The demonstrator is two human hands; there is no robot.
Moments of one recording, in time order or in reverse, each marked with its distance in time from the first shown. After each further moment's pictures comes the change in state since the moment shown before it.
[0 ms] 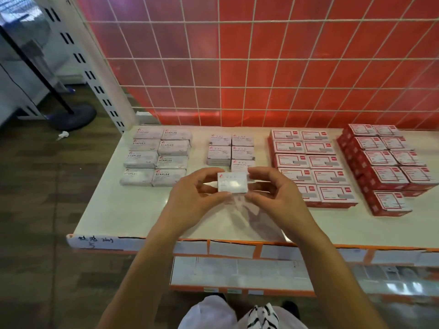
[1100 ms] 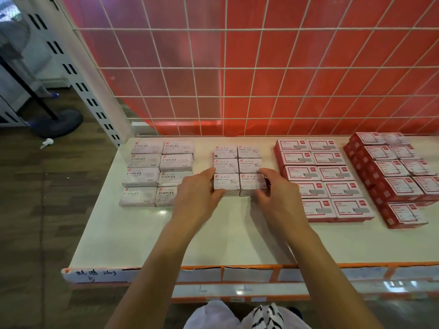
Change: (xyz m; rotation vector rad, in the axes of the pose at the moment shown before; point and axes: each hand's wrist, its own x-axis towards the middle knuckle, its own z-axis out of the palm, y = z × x) left_hand 0.063 -0.017 -0.010 0.630 0.061 0.012; right_hand 0.043 -0.005 0.027 -0.674 0.237 -0.002
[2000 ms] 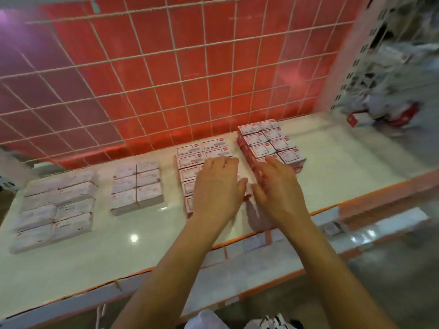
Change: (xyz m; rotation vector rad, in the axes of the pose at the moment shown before) left_hand -0.034 0.209 0.089 0.188 0.100 0.520; right_hand -0.047 0.135 -0.135 -0.162 0.231 0.045
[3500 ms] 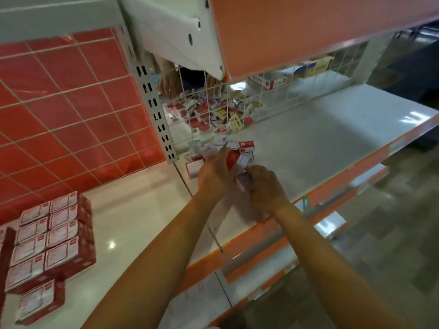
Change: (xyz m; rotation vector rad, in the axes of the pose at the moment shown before) left_hand 0.256 0.374 0.225 -0.305 -0.100 0.063; right_hand 0.129 0.429 -0.193 -0.091 -0.145 0.250
